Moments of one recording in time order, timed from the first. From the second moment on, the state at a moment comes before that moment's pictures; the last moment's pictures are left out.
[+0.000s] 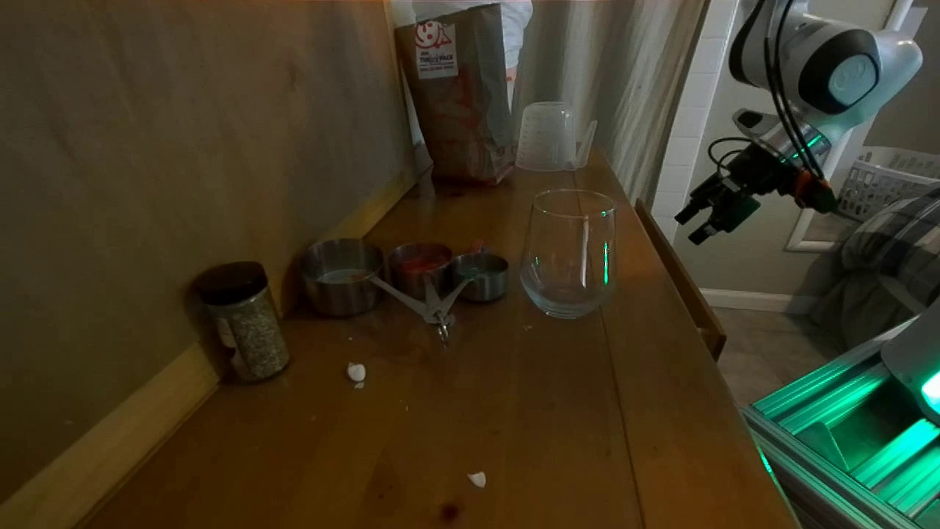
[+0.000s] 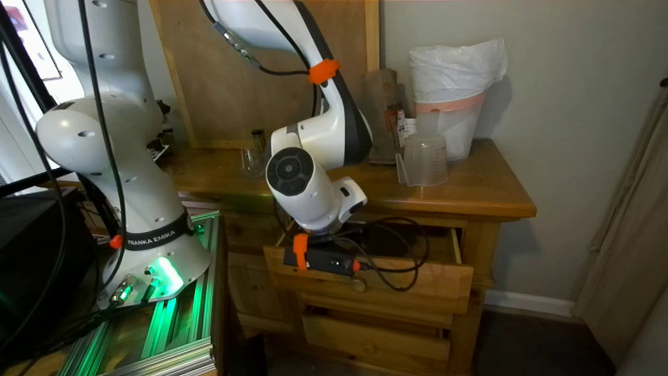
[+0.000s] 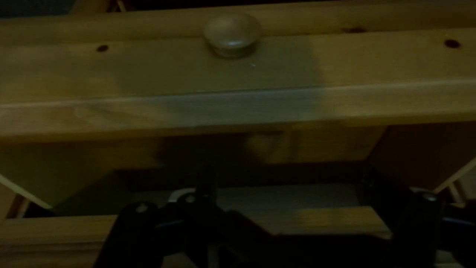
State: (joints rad) arm -0.12 0.26 -0.26 -2.66 1.49 2.49 -2.71
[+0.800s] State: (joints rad) arm 0.00 0.21 -0.11 -2.71 1.70 2.68 -2.70
